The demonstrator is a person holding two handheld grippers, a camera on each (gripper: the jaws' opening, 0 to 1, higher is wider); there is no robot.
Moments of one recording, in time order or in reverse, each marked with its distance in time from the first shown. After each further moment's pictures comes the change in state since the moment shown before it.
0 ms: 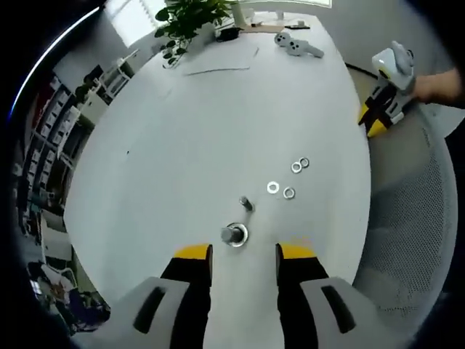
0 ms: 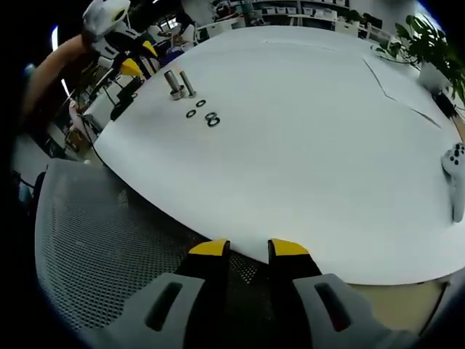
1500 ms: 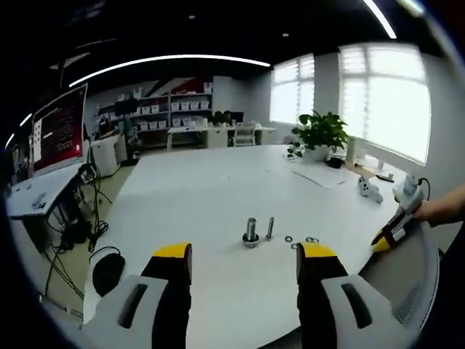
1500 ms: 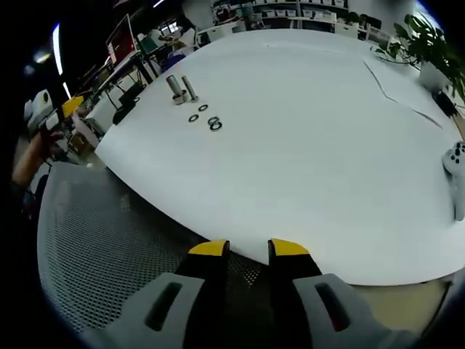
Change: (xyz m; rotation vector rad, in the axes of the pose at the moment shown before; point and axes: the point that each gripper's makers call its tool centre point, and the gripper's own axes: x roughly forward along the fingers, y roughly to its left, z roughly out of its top) left arm -0.086 -0.048 -0.085 -0.747 -0.705 0.460; right arm 0.000 0.001 0.002 0.013 -0.021 0.014
